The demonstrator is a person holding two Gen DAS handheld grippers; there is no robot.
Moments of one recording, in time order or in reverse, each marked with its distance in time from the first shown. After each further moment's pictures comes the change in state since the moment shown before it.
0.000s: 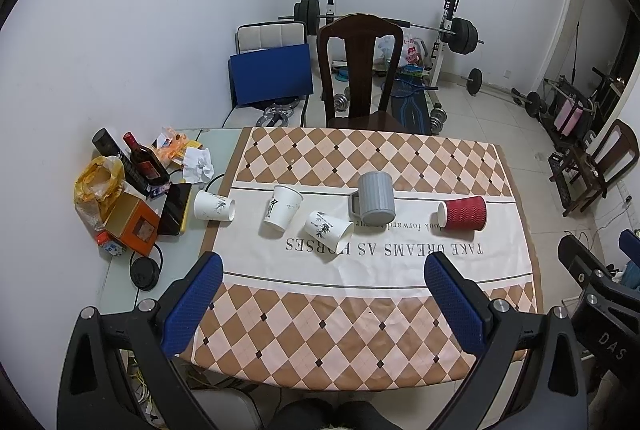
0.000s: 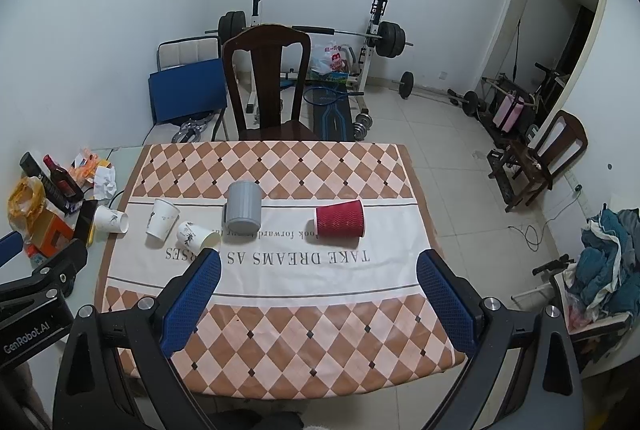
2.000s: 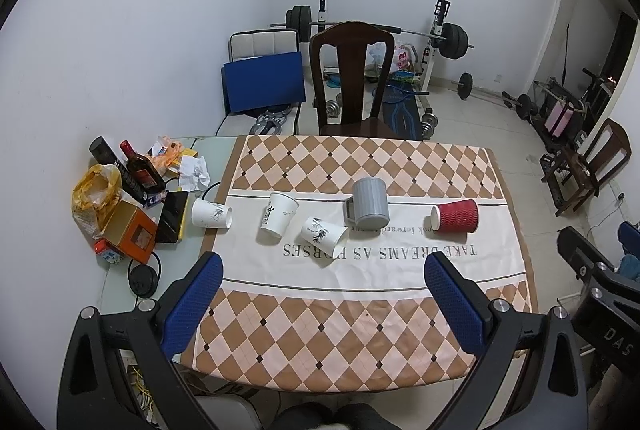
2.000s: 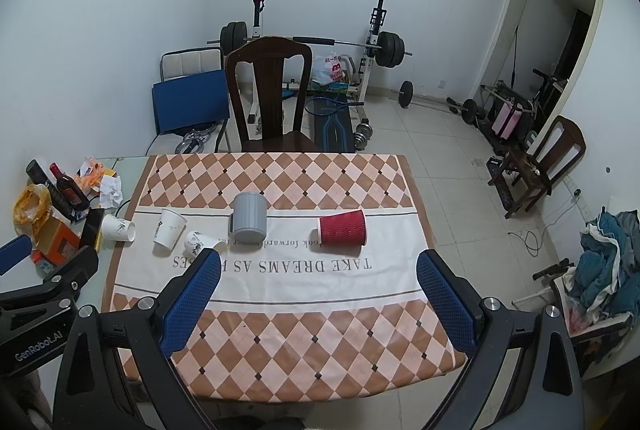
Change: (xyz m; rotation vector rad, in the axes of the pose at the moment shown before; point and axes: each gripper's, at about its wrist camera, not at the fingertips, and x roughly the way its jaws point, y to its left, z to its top) left arm -0.005 -0.017 0.031 -0.006 -0.002 -0.009; right arm -0.011 0.004 0.015 0.014 -0.022 0.002
